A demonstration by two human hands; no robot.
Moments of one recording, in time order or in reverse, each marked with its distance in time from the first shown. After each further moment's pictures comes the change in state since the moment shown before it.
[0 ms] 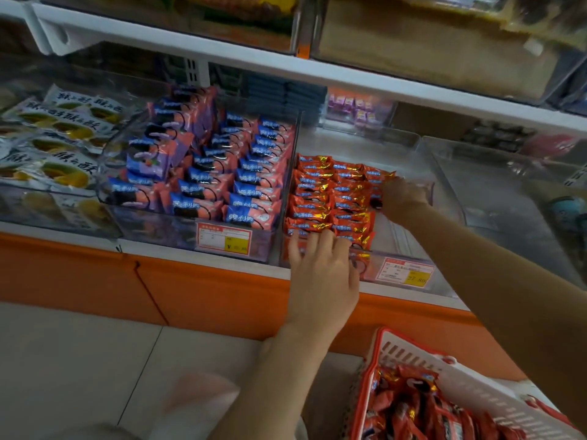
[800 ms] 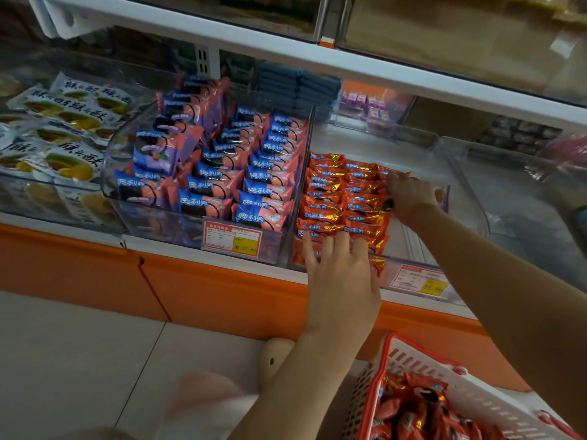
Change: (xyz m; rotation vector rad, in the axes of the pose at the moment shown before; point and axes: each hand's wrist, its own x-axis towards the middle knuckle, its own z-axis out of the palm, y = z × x) left_hand 0.004 0.009 0.003 0.043 0.042 -0.081; right_hand 0.013 -0.004 0.007 -0.090 0.088 -0.105
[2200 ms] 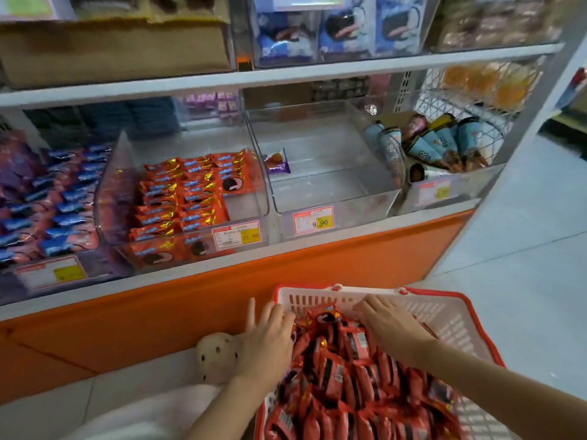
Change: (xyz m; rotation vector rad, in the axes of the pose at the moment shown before) left_hand -0.129 0.076 0.052 0.291 -0.835 0.453; right_hand -0.350 0.109 0.154 0.557 -0.181 -0.147
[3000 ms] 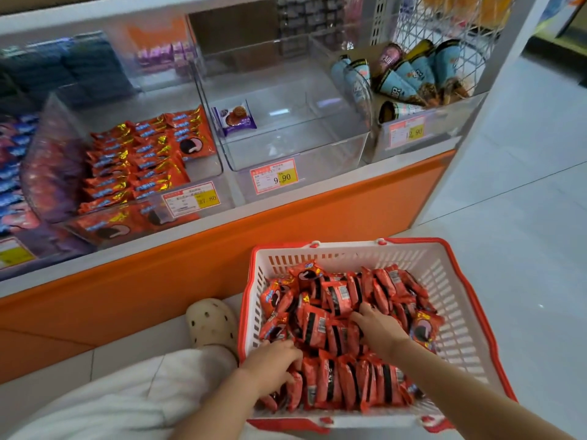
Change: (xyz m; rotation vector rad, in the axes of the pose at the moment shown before) left_hand -0.024 0.029 0.087 -0.212 -0.607 0.276; right_hand -0.054 -0.005 0.097 0.147 -0.388 0.253
